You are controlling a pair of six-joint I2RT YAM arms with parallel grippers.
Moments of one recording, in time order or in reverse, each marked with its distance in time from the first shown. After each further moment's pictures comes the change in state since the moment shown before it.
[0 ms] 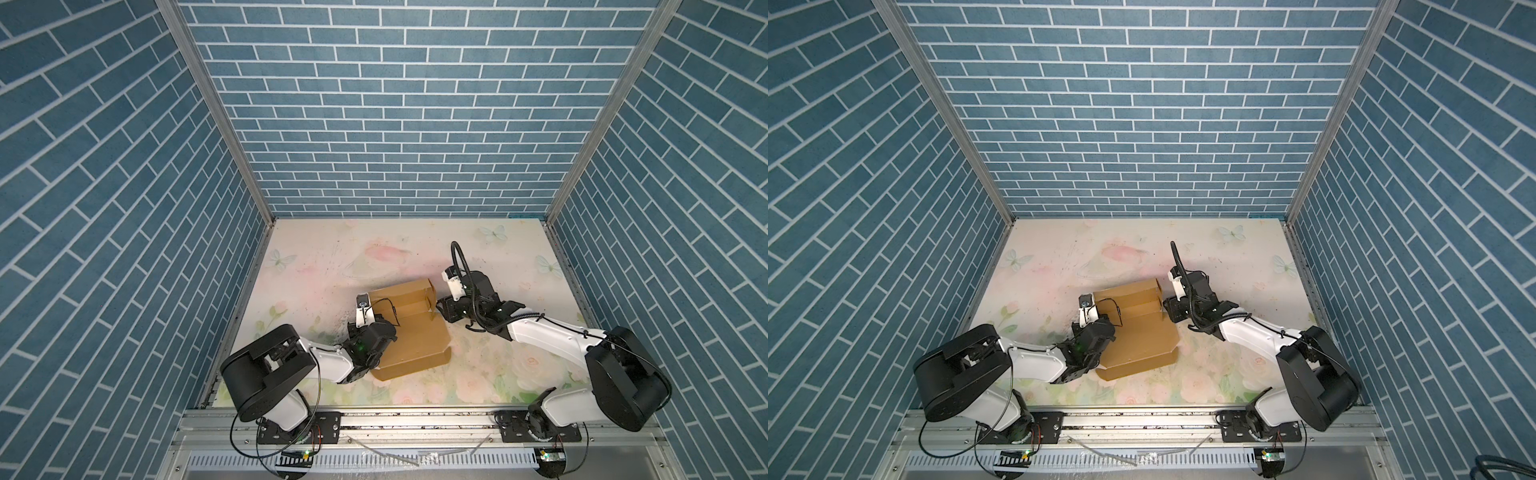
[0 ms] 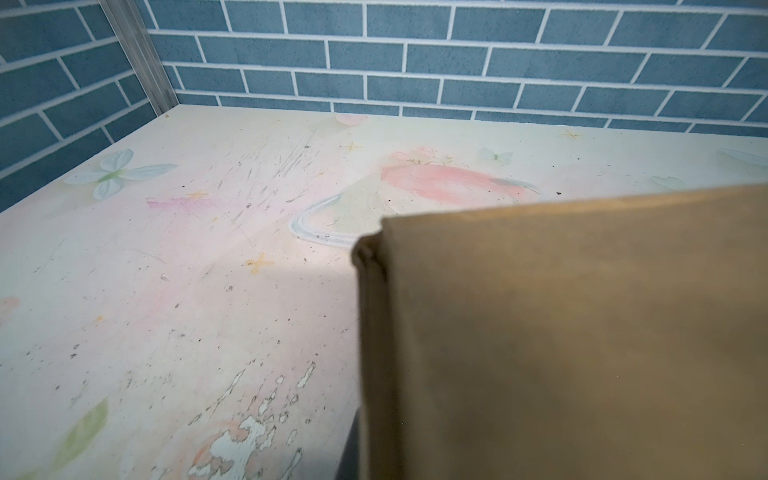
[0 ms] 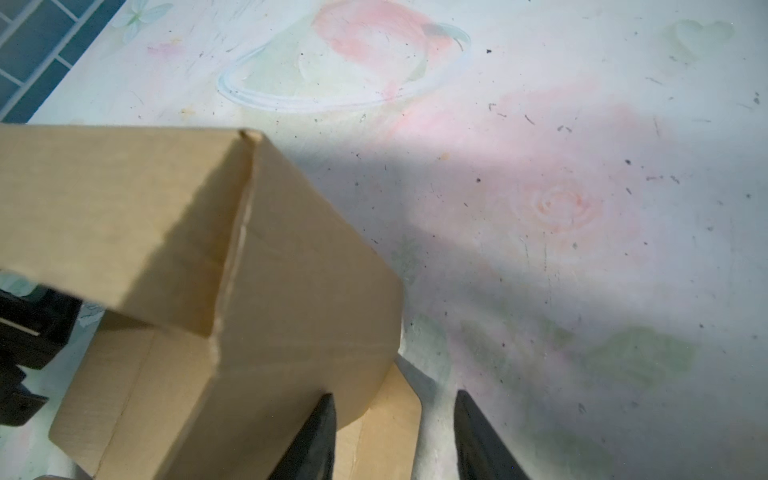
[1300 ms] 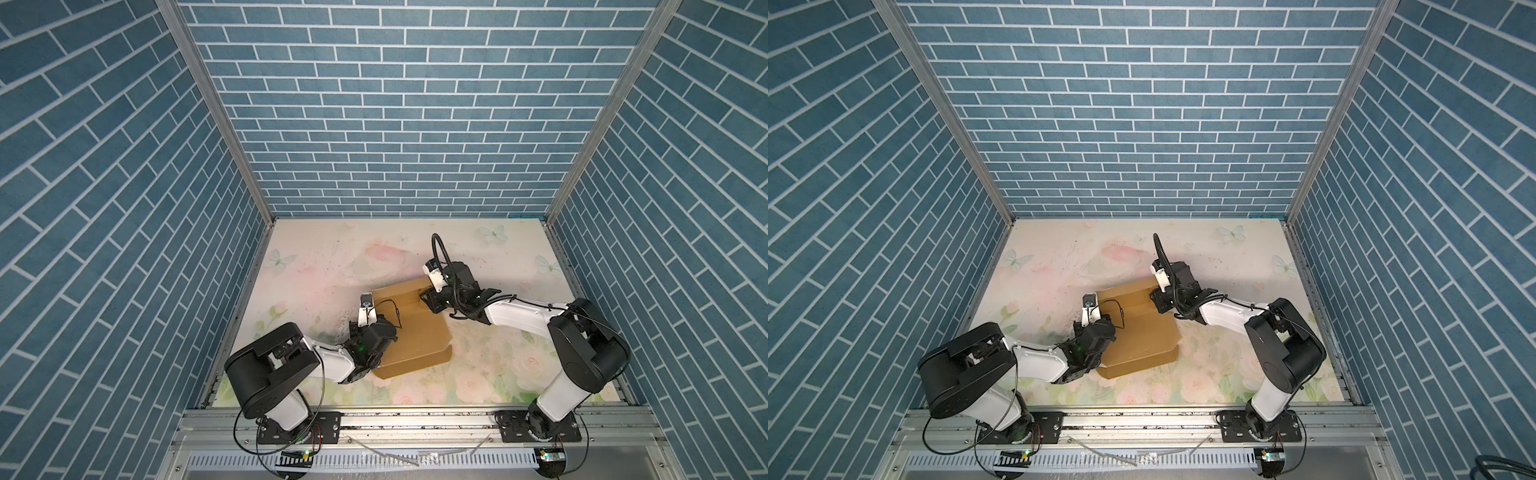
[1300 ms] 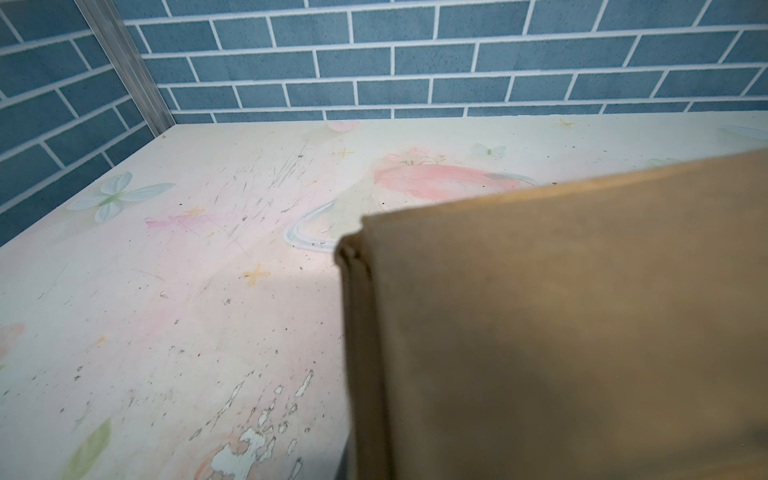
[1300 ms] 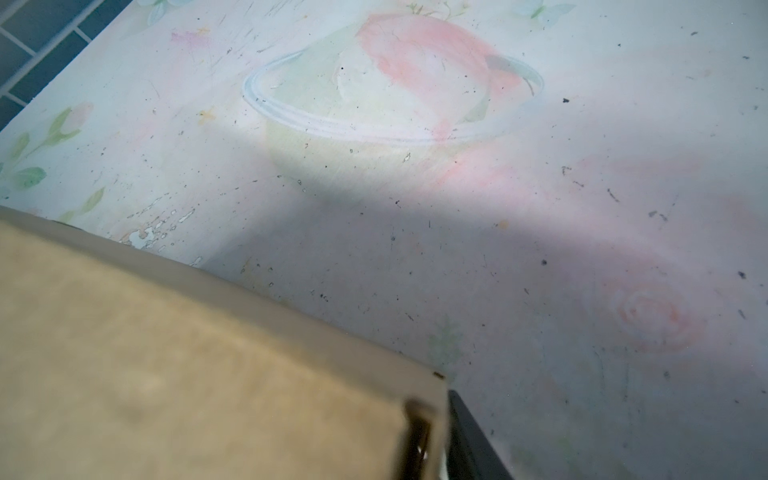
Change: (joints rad) left arm -0.002 0.027 0.000 0.050 0.000 0.082; right arm 0.021 0.242 0.166 0.085 -0.026 -0.084
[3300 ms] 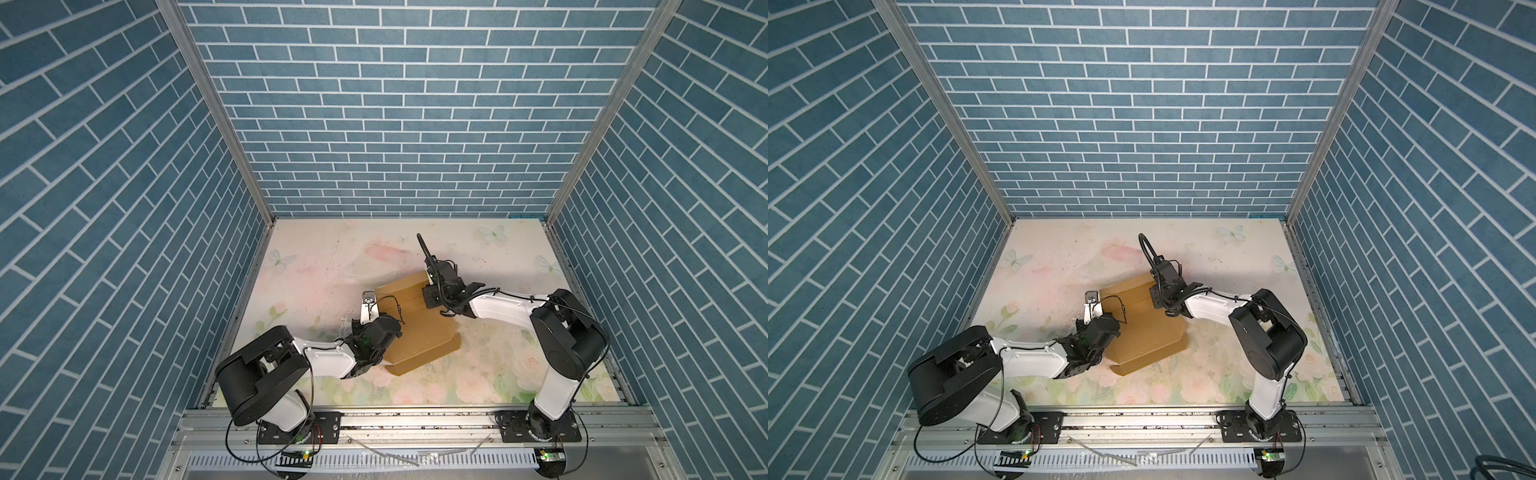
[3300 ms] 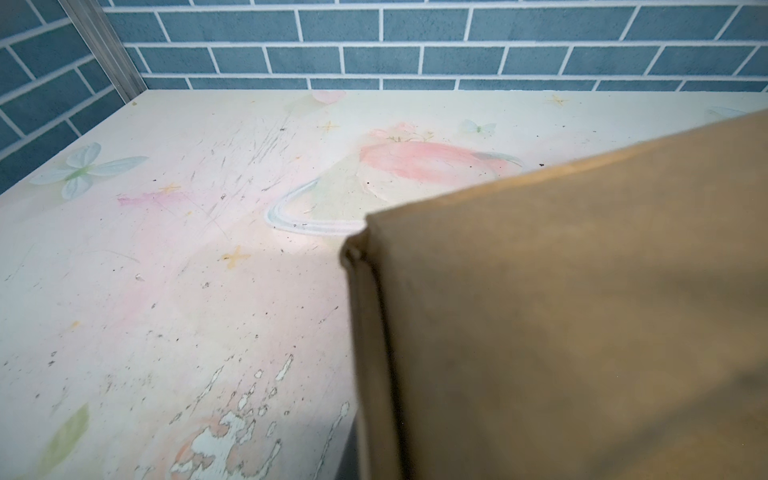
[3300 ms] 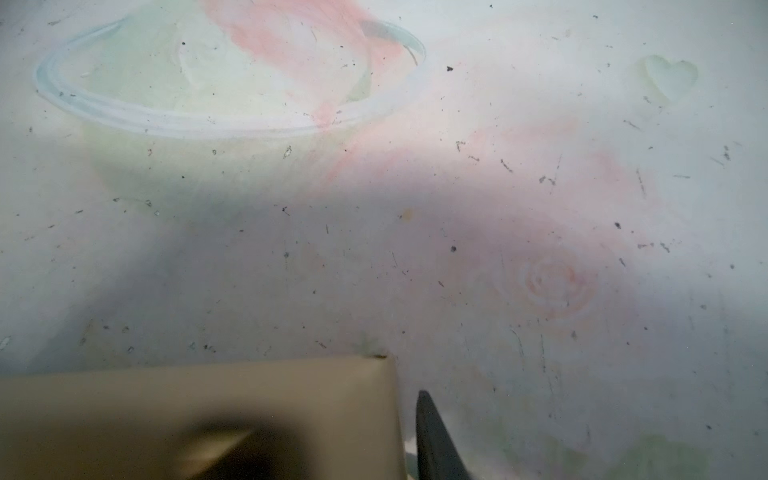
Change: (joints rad) left arm -0.001 -0.064 0.079 -0.235 0.064 -0.095; right arm 0.058 0.113 0.134 -0.153 0.327 0.134
